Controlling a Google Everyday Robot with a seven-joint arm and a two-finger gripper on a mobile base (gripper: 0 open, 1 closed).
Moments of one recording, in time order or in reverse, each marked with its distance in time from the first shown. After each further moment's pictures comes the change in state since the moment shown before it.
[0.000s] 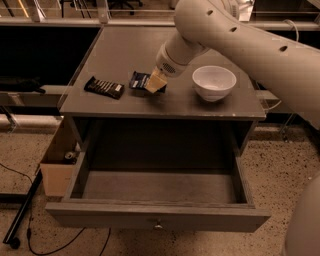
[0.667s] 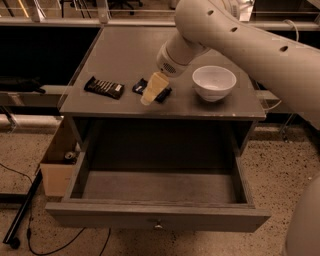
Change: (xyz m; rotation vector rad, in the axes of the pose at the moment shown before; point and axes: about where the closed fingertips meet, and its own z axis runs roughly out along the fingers) arm 0.000 0.000 0.000 0.000 0.000 0.000
